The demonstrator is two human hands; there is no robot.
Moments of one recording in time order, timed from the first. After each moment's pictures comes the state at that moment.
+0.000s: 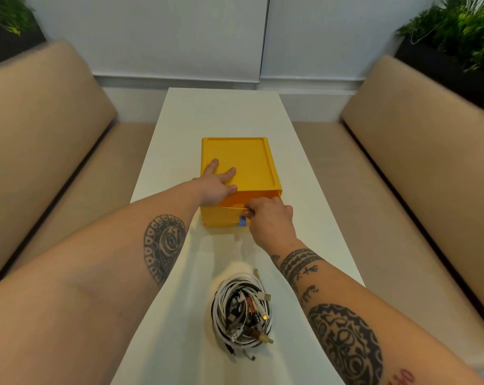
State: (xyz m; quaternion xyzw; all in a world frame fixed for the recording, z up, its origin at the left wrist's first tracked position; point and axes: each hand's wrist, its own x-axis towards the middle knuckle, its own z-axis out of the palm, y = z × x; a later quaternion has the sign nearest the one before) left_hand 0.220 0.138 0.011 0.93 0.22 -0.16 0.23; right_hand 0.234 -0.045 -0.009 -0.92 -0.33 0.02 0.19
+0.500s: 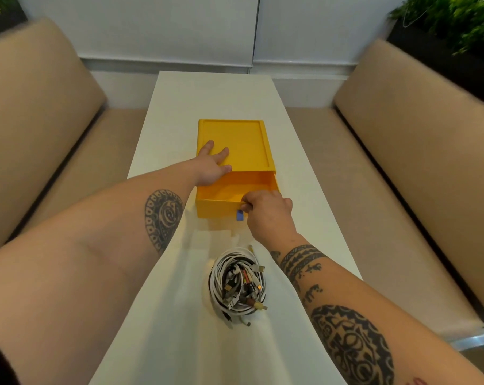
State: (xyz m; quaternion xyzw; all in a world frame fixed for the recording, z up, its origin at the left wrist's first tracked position) left_hand 0.211 0.131 0.012 0.94 0.22 -0.15 0.23; right_hand 0.198 -0.072 -0.004 -0.93 -0.32 0.04 0.19
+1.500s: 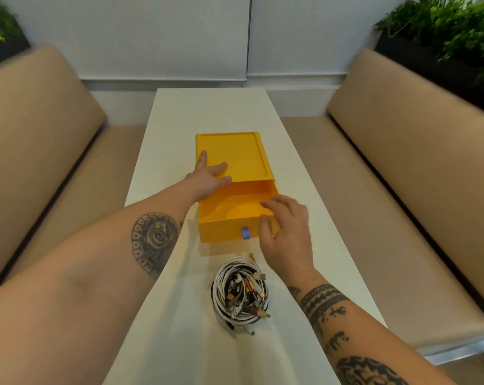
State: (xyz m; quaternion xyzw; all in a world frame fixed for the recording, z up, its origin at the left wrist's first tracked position) left_hand 0.201 0.130 0.003 0.90 0.23 -0.05 0.37; right_hand 0.170 -0.116 -0.014 -0.85 -0.28 -0.13 0.42
